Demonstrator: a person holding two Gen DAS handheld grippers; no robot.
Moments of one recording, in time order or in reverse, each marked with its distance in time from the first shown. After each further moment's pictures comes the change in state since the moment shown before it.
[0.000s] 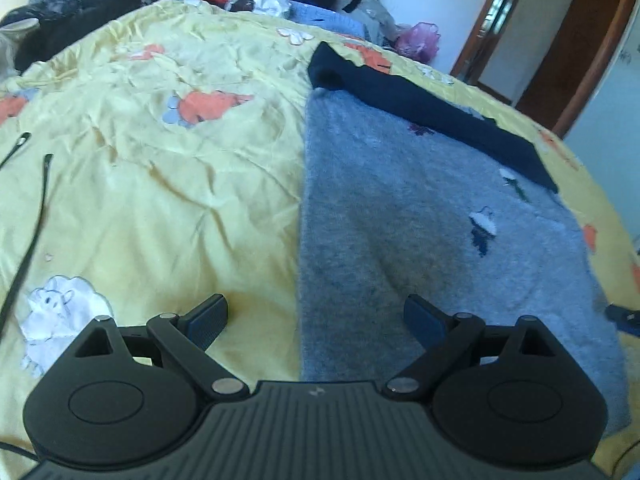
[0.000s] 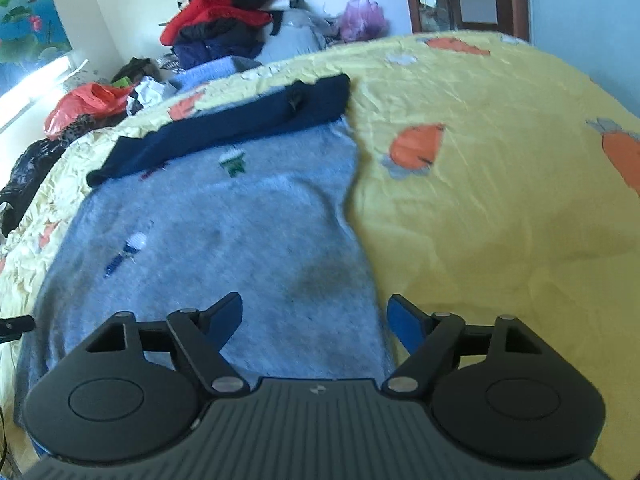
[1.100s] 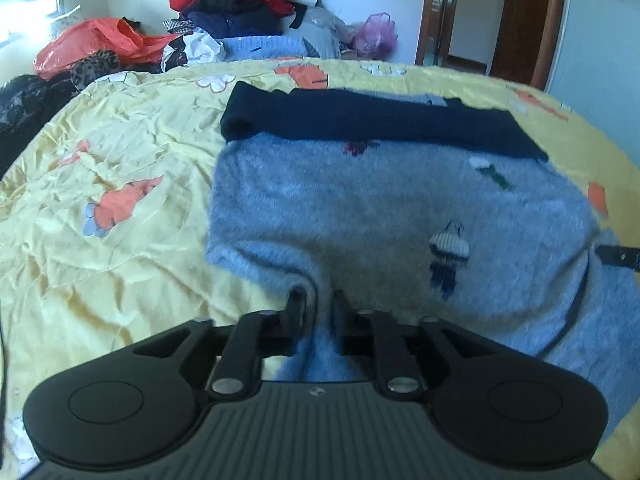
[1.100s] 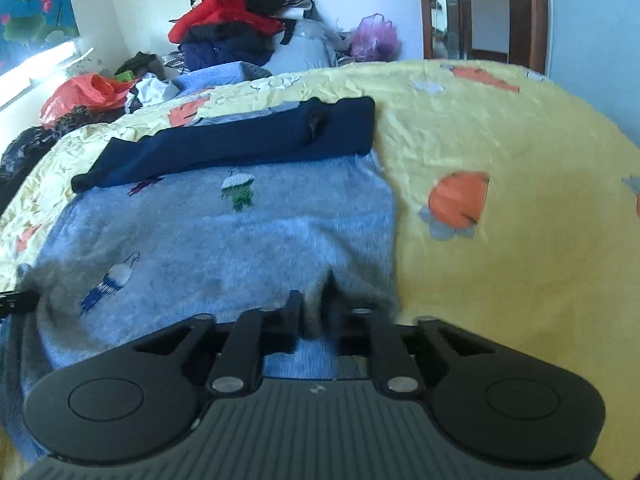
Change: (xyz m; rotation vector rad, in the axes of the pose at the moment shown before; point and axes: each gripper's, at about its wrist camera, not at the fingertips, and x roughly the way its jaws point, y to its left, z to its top) left arm 0.037 -0.083 0.029 0.273 -0.054 0.099; right arm 0.035 0.027 0.032 -0.097 -0.053 -0.040
